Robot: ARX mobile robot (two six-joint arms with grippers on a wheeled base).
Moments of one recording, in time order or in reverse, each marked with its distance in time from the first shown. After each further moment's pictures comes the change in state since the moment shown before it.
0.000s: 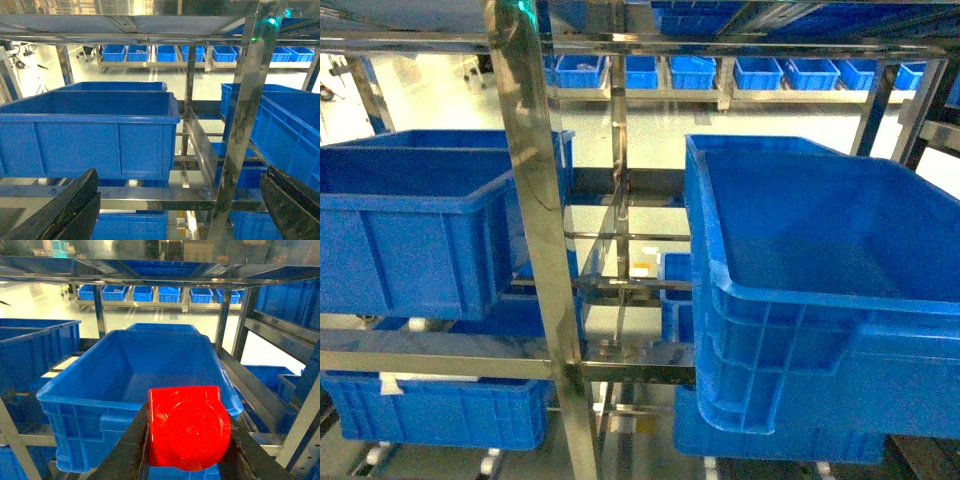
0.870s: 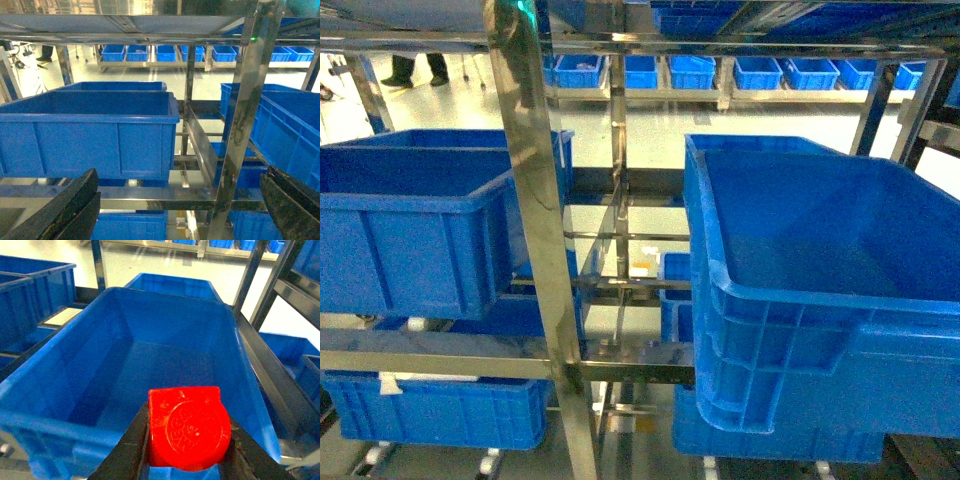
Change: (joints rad) left arm 0.000 0.000 0.000 0.000 0.000 0.000; right arm -0.008 1.138 0.340 0.554 -0.057 -0.074
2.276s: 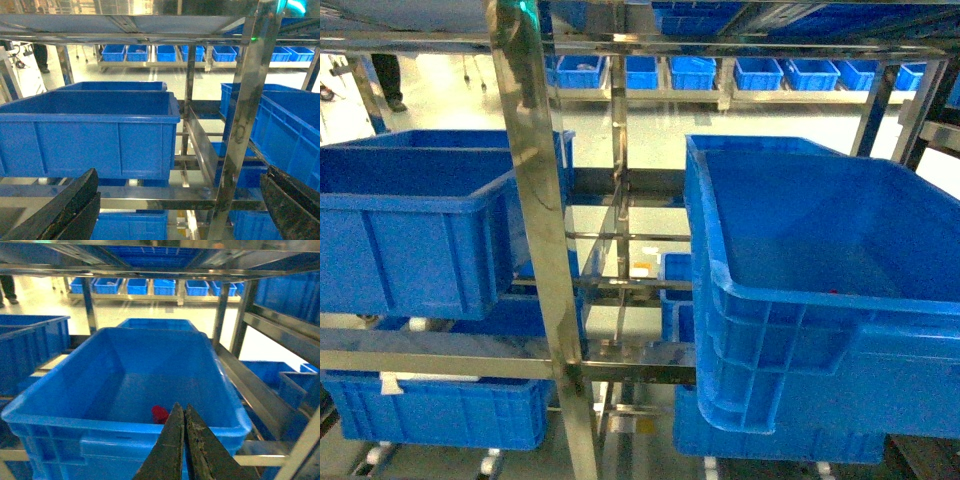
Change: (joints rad) left arm 0.000 0.000 0.000 0.000 0.000 0.000; right arm 0.018 -0.271 -0.316 0.272 0.068 0.071
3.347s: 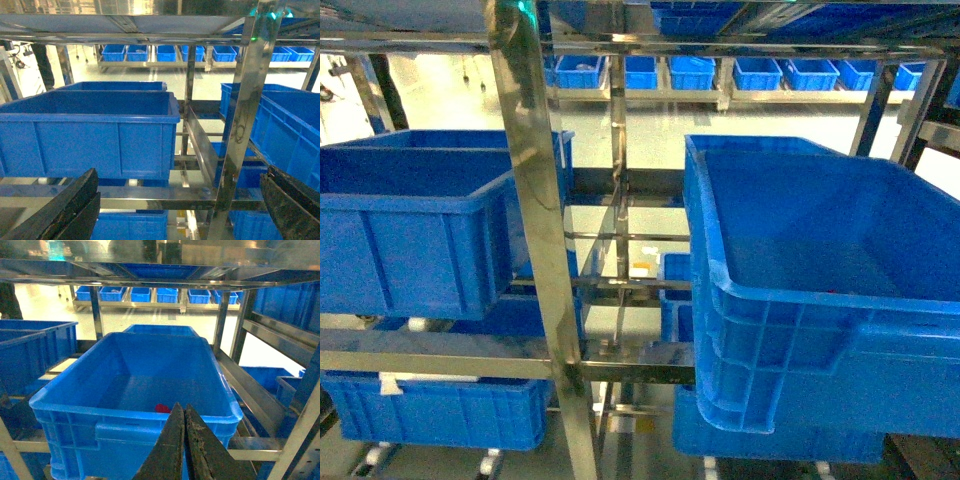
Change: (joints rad) left arm 0.000 0.000 0.000 0.000 0.000 0.000; right arm -0.015 -0.650 -0.024 -0.600 -0.008 0.000
